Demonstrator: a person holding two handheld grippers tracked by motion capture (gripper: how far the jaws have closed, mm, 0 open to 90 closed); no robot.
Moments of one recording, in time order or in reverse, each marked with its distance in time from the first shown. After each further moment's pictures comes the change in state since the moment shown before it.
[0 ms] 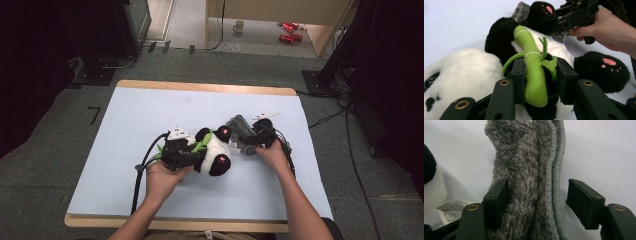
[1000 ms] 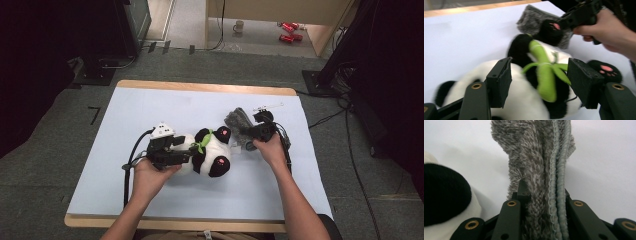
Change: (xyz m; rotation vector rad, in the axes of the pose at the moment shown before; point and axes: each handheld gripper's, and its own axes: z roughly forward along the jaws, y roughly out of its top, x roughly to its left) left arm 0.022 0.004 -0.035 -0.072 0.022 0.055; right arm 0.008 0.028 -0.019 0.038 0.061 0.138
